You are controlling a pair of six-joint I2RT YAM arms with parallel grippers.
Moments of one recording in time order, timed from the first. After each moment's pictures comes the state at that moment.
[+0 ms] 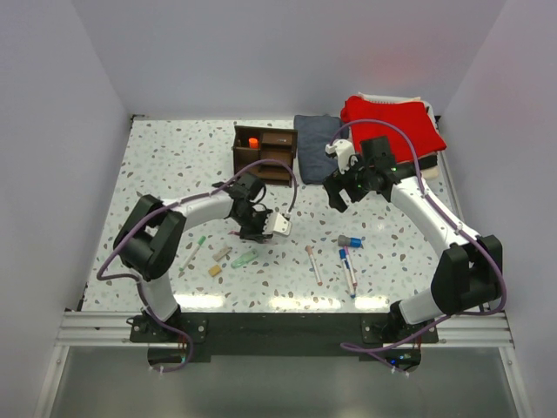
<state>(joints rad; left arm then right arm) -0.58 1.81 1.09 -0.59 0.51 1.13 0.30 1.48 1.20 -0.63 -0.28 -0.36</state>
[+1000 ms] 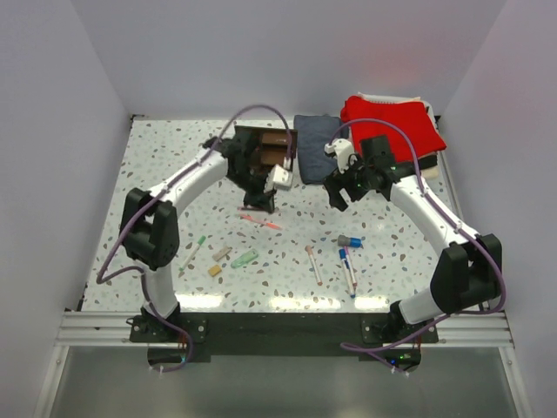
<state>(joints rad) -0.50 1.89 1.53 -1.02 0.75 1.10 0.30 1.48 1.21 -0.64 -0.28 -0.38</state>
